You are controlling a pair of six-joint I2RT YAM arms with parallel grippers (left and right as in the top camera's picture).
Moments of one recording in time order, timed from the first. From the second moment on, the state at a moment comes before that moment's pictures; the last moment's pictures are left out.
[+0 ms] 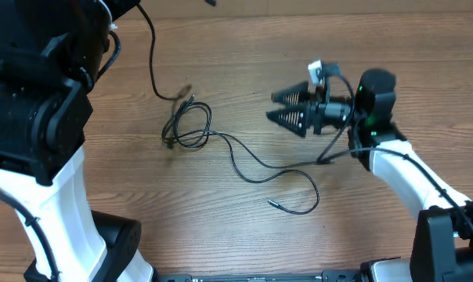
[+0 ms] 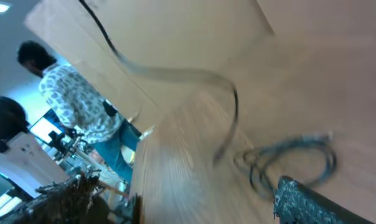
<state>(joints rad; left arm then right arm) -0.27 1.82 2.89 -1.29 -0.24 -0.71 0.14 1.57 0.90 0.53 -1.27 0.49</state>
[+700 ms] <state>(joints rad) -0.31 1.84 2.75 -1.35 0.00 -1.09 0.32 1.57 1.20 0.50 -1.25 0.44</state>
